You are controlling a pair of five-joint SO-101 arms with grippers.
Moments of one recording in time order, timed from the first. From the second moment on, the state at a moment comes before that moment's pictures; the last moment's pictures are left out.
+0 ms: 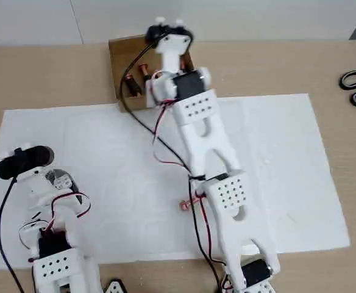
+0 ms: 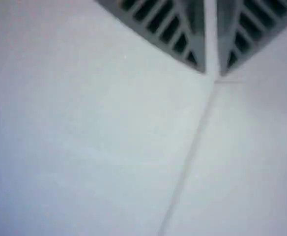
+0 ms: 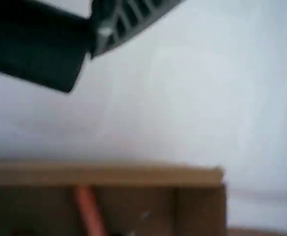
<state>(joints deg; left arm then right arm) -23.6 -74.9 91.2 31.8 11.6 -26.6 57.2 -87.1 96.2 -20.0</state>
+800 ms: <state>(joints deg) -23.6 -74.9 91.2 31.8 11.6 -22.8 55.5 -87.1 97.1 -41.7</state>
